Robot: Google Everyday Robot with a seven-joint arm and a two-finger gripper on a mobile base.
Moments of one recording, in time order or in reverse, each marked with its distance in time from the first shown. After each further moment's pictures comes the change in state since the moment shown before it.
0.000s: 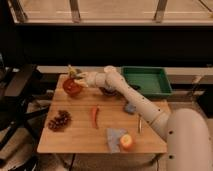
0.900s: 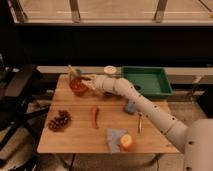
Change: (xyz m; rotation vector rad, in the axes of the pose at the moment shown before) arm 0.001 0.005 -0.045 0.103 -0.033 0.082
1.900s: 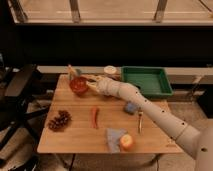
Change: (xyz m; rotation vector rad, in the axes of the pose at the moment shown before) arm 0.006 -0.003 -0.033 0.071 0.012 0.022
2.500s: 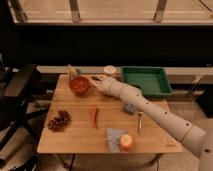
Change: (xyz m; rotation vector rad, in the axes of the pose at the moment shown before) arm 0.005 -0.028 -0.017 0.142 -0.014 0.028
